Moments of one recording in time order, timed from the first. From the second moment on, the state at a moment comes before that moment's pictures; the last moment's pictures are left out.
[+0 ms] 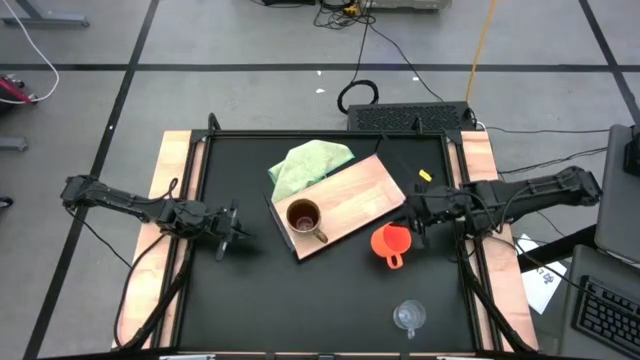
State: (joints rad) left arm -0.20 0.40 0.01 0.10 0.02 0.08; right arm 0.13 0.81 0.65 -0.51 0.04 0.14
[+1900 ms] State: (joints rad) left arm -0.20 0.40 0.01 0.09 0.02 0.07; right arm 0.12 0.58 0.40 -0.25 0.02 0.19
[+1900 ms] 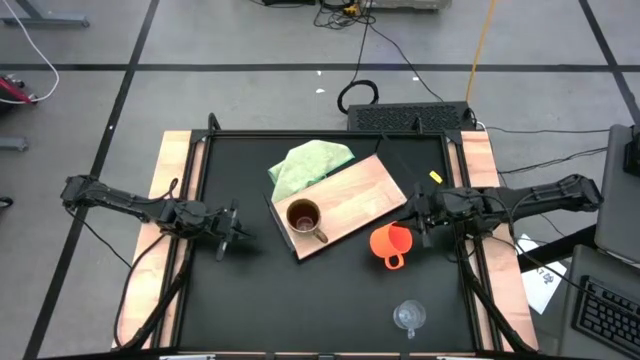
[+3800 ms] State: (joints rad) left arm -0.20 0.40 0.01 0.08 0.02 0.08; right arm -0.20 1.18 0.86 -0.47 -0.24 -0.15
